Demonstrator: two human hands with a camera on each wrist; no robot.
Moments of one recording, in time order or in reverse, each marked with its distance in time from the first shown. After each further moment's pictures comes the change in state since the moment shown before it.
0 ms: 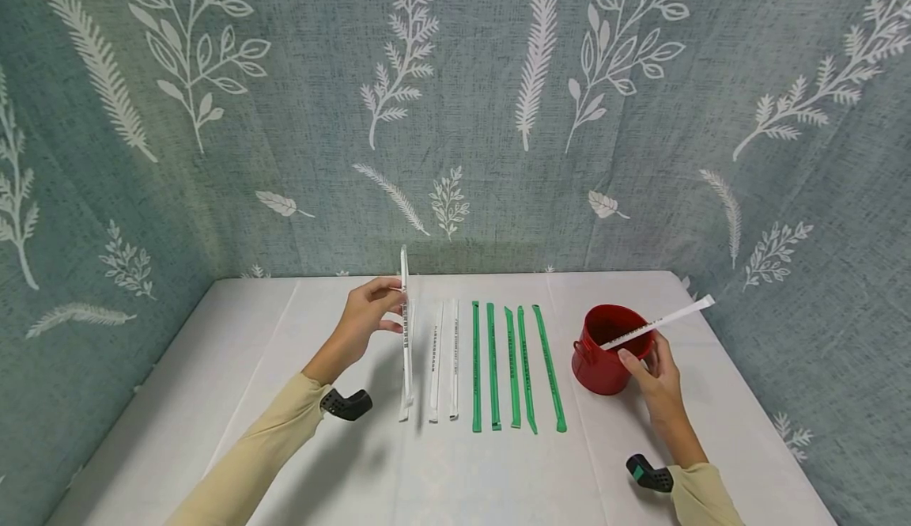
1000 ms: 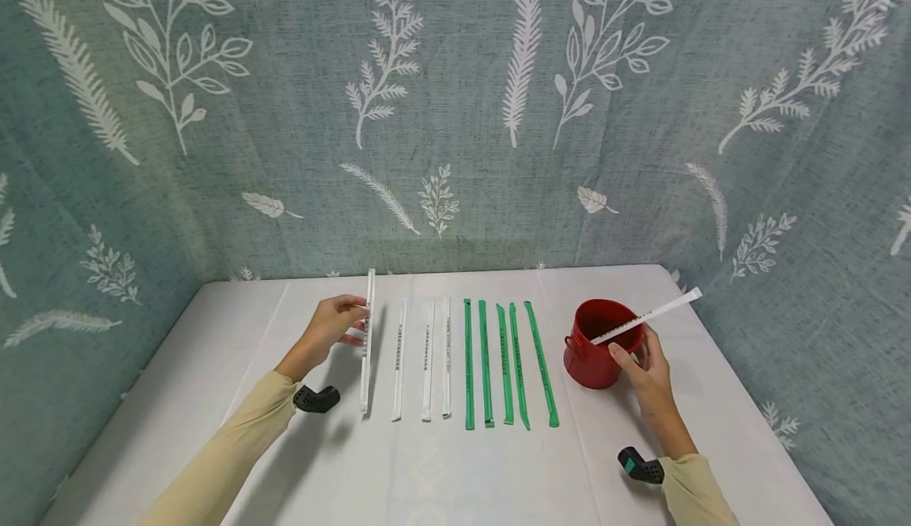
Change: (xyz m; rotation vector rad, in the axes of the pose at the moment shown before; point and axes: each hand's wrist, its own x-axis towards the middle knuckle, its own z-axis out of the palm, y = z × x) left_hand 0.022 -0.037 -0.051 0.205 0.037 -0.135; right_hand 0.003 0.004 -0.001 -0.008 0.013 0.026
